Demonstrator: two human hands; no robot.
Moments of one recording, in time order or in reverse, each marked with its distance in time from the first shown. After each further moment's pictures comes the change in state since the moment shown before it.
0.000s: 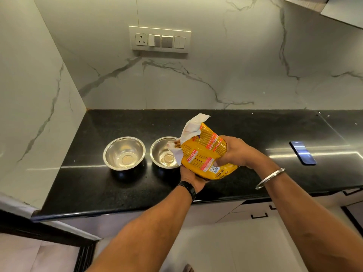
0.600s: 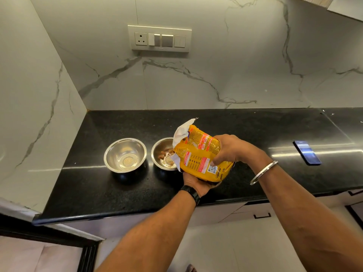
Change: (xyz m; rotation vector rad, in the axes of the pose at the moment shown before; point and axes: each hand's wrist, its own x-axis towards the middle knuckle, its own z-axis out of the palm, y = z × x) left_hand 0.000 -0.005 -0.002 0.054 0.158 -0.097; right_hand 0.019 -0.037 -0.001 -0.224 -0.109 0.098
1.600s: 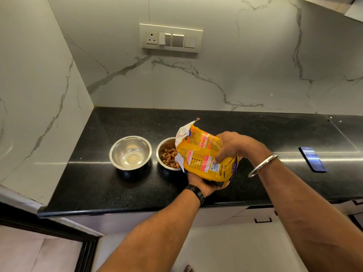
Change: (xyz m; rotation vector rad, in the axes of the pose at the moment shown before) left_hand -0.006 0.006 0.003 -0.023 -0.007 -0.062; right_hand 0.009 -0.033 -0.015 -0.106 -0.099 0.114
